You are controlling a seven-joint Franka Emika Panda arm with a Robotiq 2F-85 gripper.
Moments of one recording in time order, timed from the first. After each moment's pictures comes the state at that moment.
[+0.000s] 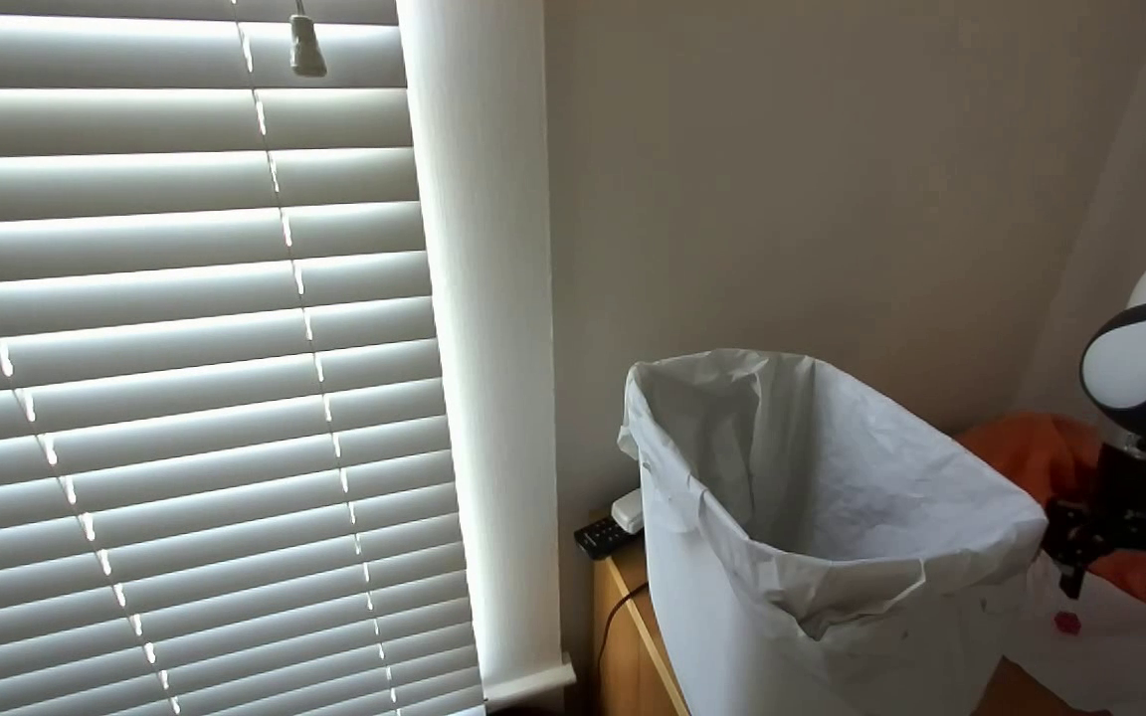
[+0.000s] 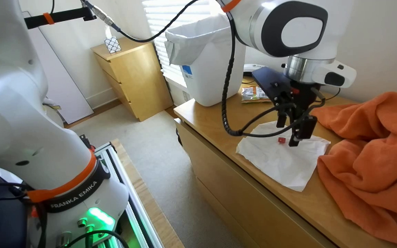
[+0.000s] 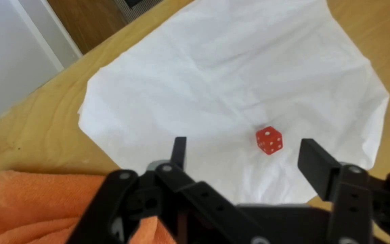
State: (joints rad) arm -0.17 0.36 -0.21 -2.17 0.06 2.38 0.14
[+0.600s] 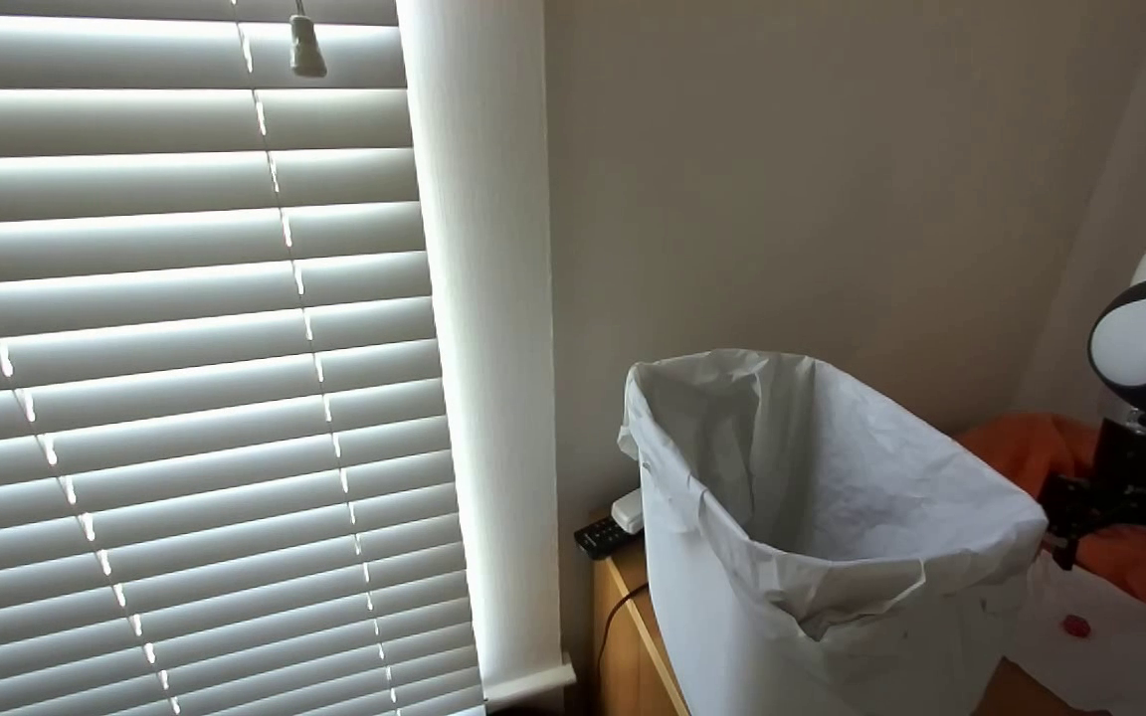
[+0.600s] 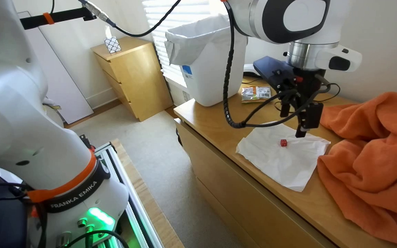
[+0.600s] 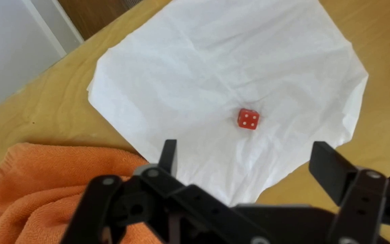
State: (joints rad) arm -0.17 0.31 -0.21 -2.17 0.03 2.38 0.16
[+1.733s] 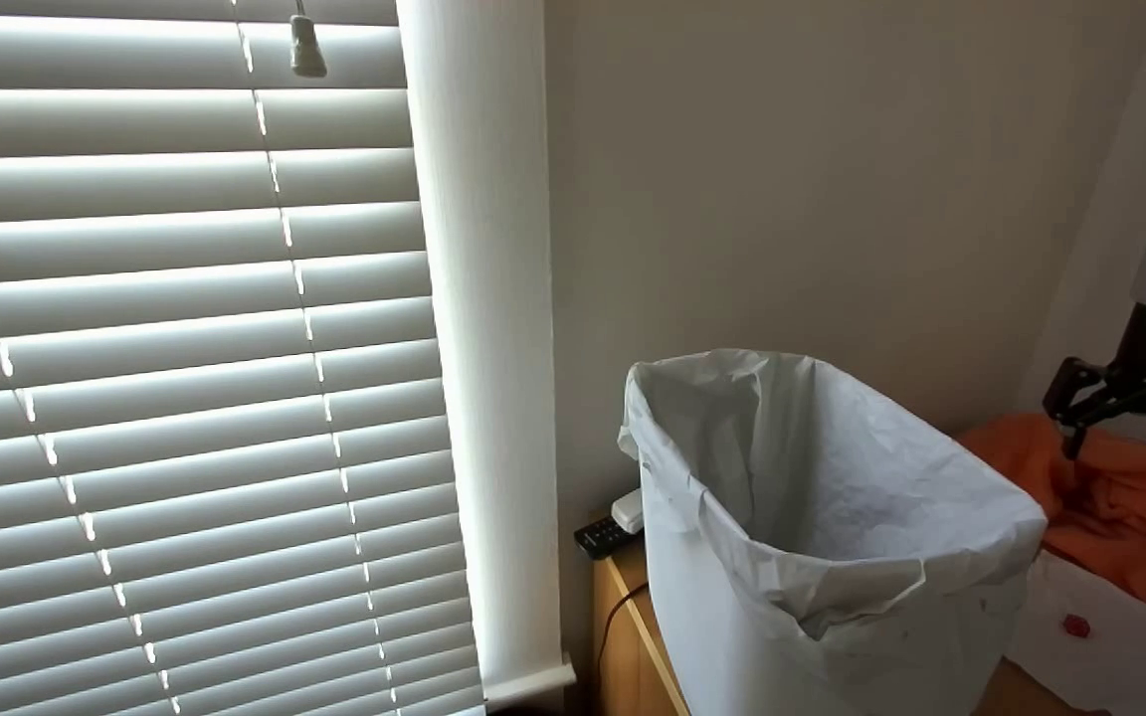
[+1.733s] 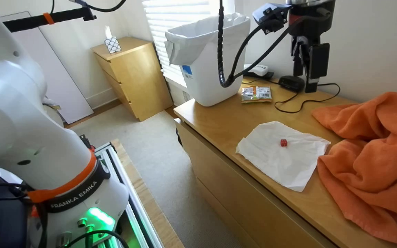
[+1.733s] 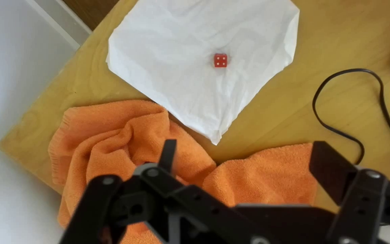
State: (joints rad) arm -0.14 0.08 -0.21 -2.18 -0.08 2.31 0.45
